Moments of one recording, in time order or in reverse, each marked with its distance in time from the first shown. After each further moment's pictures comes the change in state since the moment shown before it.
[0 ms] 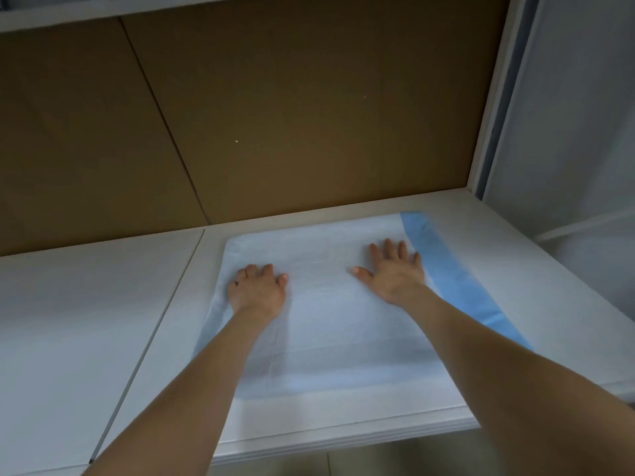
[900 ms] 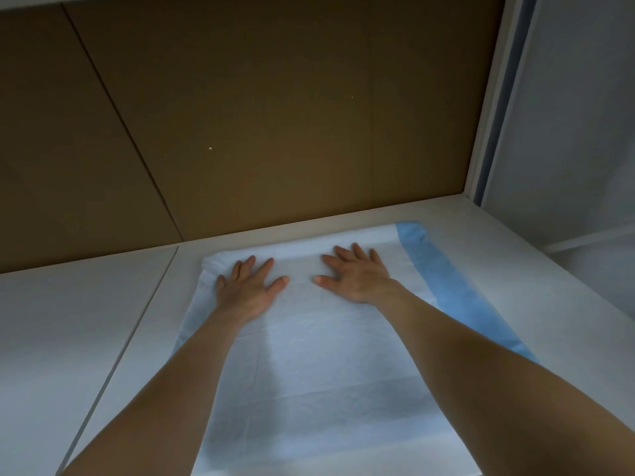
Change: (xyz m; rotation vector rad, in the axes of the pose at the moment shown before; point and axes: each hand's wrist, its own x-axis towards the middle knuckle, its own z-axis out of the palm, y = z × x) left_hand 0.076 0.007 0.010 -0.106 -0.102 0.153; right_hand 0.064 -0.027 -0.001 0.023 -0.049 -0.245
